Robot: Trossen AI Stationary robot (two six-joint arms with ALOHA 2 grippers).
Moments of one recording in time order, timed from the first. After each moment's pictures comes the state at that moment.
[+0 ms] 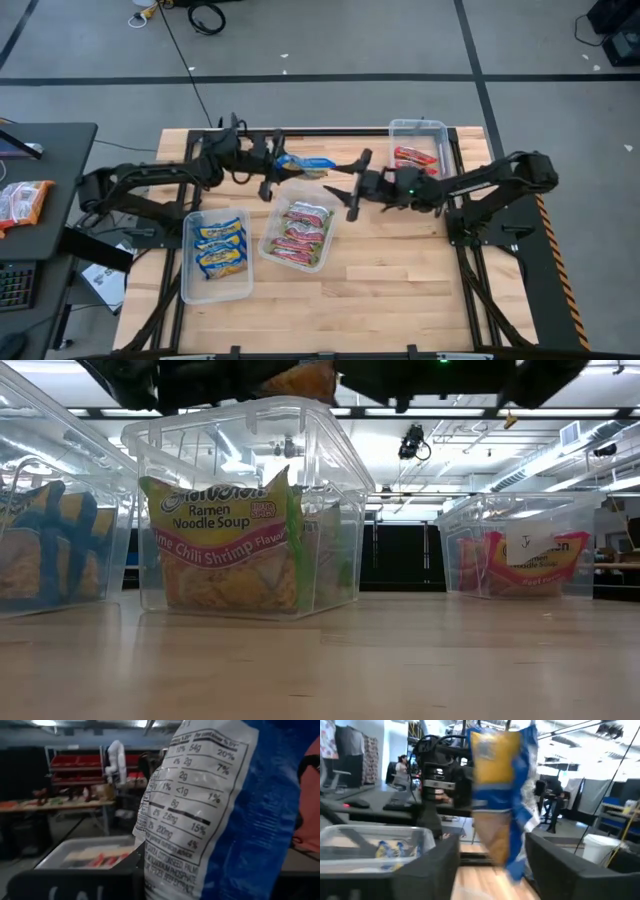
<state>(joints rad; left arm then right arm) 0.40 1.26 0.73 0.72 0.54 -0.04 0.00 1.40 0.72 0.86 0.22 -0.23</state>
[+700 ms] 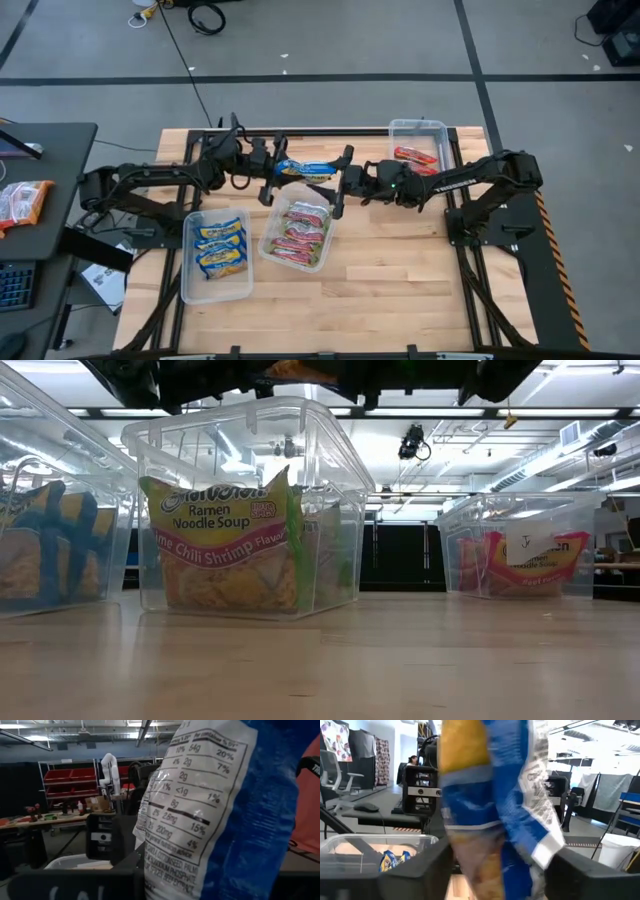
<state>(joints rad) 0.34 1.28 0.73 0.80 0.52 -0.02 -0.03 1.54 0.90 0.79 0.14 -0.18</state>
